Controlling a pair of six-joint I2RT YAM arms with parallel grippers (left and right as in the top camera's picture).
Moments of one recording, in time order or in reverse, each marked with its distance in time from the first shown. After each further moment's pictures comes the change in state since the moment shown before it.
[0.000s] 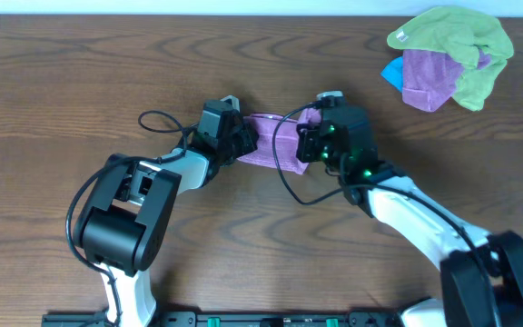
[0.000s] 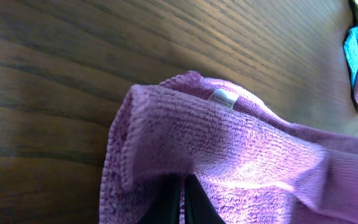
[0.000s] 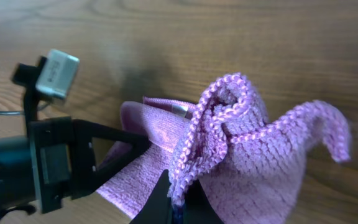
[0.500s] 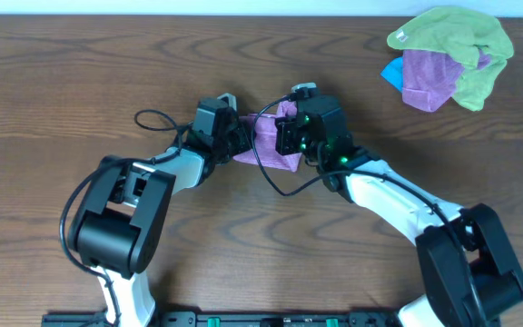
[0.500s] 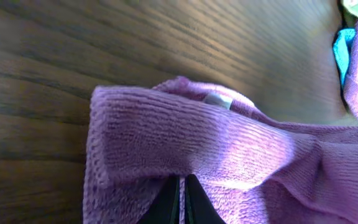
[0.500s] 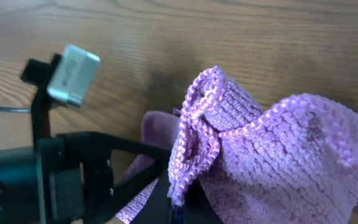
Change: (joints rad) left arm 0.028 -0.026 0.000 -0.016 0.034 0.022; right arm 0.071 0.127 0.132 -0.006 0.000 0.000
